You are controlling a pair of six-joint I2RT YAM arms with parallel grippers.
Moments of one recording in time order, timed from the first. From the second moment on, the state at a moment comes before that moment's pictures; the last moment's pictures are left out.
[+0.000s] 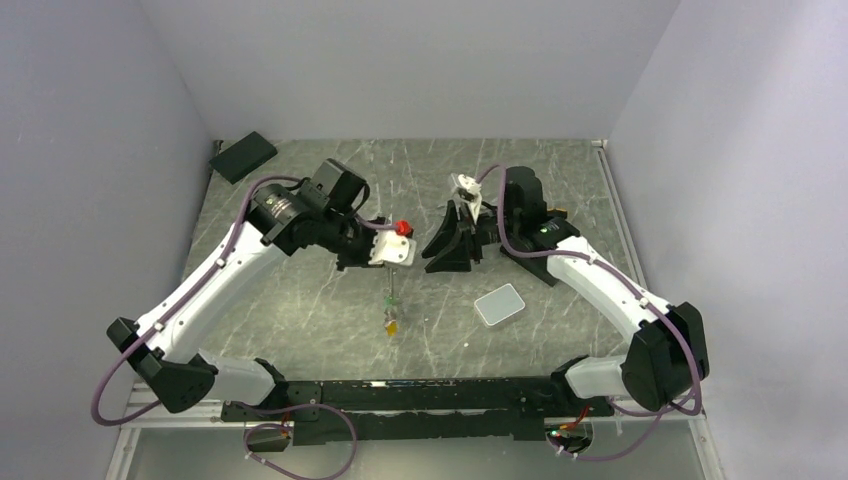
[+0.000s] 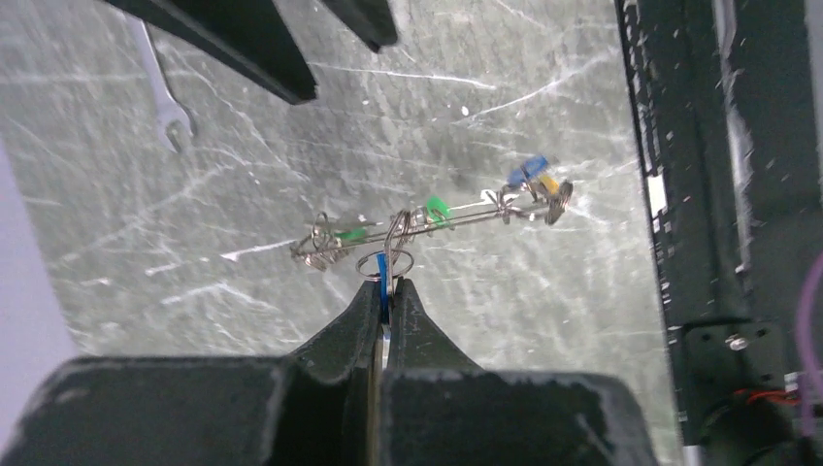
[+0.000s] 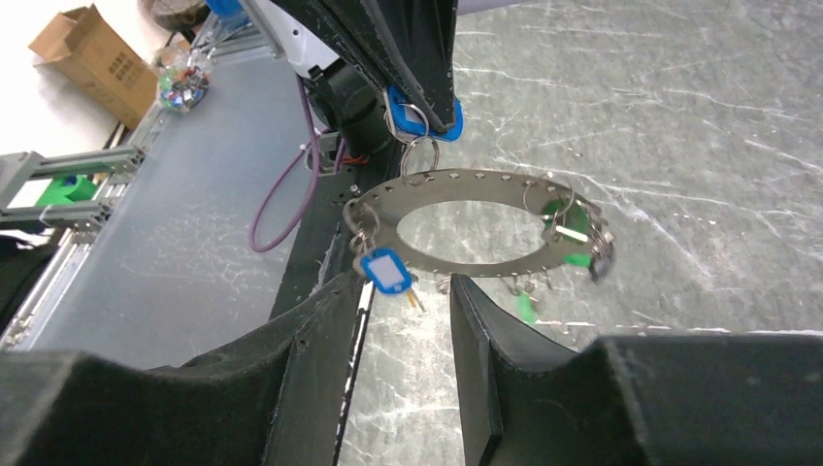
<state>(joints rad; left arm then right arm) -0.72 1.35 1.59 -1.21 0.49 0.95 0.50 1.32 1.01 -0.09 -1.26 -0.09</state>
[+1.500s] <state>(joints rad) -0.93 1.31 1.54 -1.12 0.33 1.26 0.58 1.32 1.01 -0.05 -1.24 -0.13</state>
